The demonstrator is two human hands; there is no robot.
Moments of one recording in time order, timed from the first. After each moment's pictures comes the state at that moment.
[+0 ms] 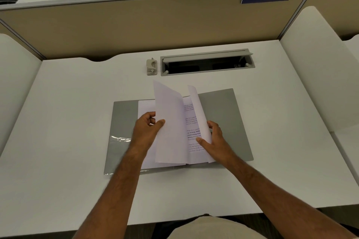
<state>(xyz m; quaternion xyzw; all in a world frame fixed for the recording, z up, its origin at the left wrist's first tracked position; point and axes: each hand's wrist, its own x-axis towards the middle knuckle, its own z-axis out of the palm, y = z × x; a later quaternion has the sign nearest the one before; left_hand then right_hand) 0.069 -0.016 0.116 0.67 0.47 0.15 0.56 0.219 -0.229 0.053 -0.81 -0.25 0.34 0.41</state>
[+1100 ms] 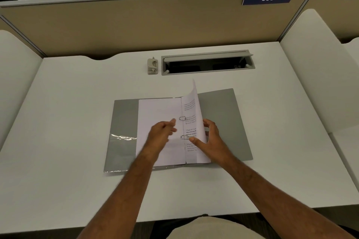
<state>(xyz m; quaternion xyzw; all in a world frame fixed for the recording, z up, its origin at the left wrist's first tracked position) 0.082 -0.053 0.111 0.61 0.49 0.04 0.63 0.205 -0.220 0.075 -0.79 -0.25 0.35 0.44</state>
